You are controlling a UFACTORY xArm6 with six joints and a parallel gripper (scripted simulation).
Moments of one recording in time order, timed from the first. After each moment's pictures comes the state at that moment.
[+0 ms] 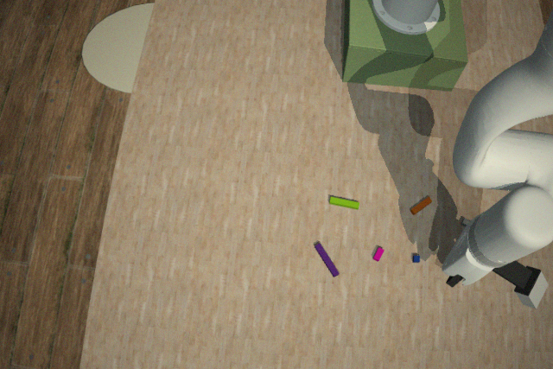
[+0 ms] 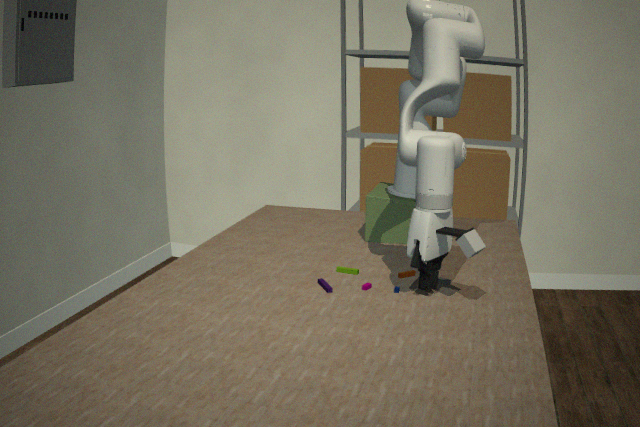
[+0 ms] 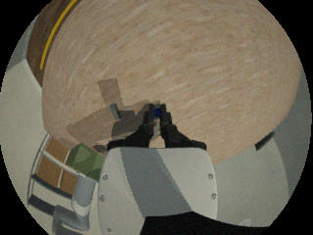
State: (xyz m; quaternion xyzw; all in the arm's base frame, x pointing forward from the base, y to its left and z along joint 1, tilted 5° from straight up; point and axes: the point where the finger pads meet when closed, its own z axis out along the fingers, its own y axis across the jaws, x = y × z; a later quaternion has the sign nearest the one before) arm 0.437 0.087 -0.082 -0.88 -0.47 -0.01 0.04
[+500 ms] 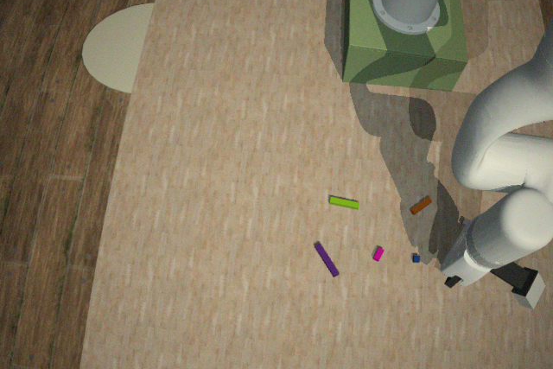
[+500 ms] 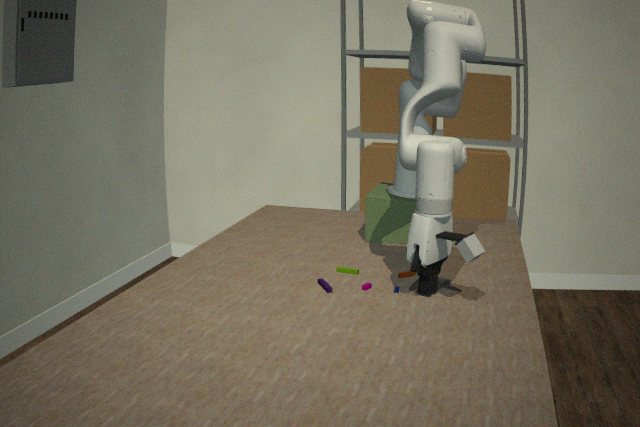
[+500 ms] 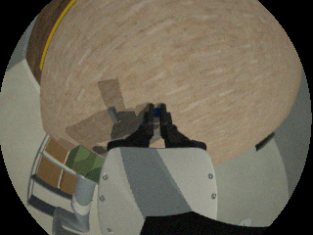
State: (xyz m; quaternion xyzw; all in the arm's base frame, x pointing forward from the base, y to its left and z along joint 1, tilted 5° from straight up) arm 0.437 0.088 -0.091 -0.88 -0.47 -0.01 0.04
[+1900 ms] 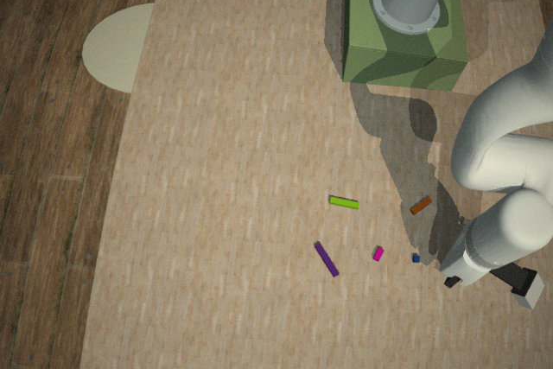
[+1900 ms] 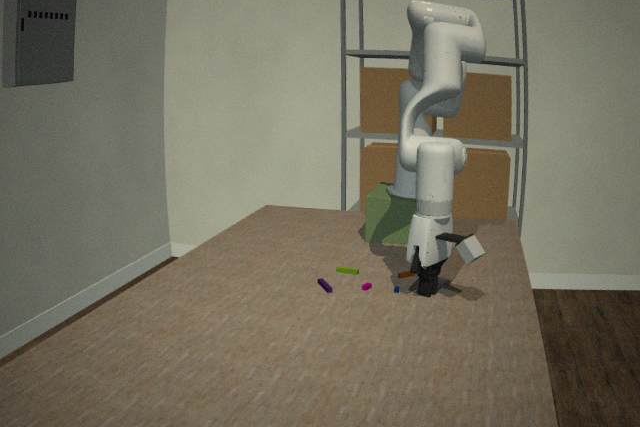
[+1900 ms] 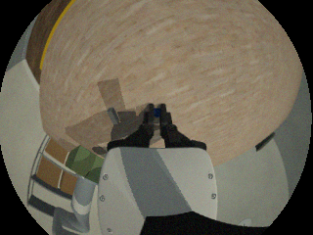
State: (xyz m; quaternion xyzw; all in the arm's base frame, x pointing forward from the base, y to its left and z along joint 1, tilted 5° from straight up) arm 0.437 0.088 -0.093 -0.88 -0.47 -0.01 0.04
